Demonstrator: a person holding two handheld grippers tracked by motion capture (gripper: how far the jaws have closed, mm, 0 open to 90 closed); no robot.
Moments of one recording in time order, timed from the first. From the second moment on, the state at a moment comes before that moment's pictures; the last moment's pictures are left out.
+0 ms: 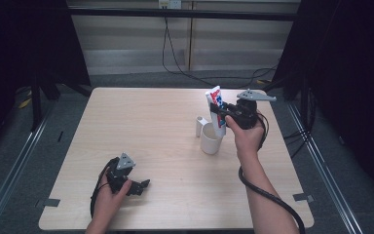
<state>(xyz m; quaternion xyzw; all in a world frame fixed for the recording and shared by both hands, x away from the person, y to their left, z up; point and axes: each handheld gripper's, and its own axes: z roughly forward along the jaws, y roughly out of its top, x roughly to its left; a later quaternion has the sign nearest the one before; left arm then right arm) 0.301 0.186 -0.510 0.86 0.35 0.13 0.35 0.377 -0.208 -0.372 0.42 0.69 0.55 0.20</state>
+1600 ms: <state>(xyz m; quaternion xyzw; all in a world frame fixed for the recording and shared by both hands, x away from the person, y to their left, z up) 0.301 0.186 -0.510 0.86 0.35 0.13 0.35 0.389 -0.199 -0.398 0.42 0.69 0.55 0.21</state>
